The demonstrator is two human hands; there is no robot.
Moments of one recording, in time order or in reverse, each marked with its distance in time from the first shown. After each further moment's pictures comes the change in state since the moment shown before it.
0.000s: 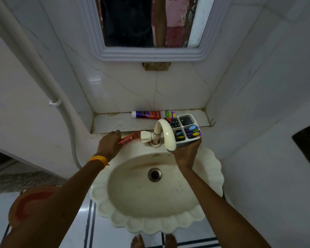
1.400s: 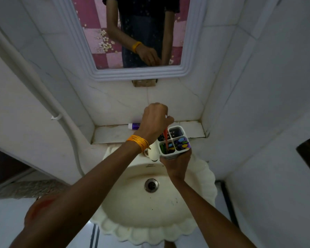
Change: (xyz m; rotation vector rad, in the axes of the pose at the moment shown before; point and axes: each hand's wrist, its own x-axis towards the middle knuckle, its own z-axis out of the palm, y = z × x) left_hand 0.021 0.251 -0.115 -0.119 0.270 0.165; right_hand 0.012 0.008 -0.012 0.005 -0.103 -0.015
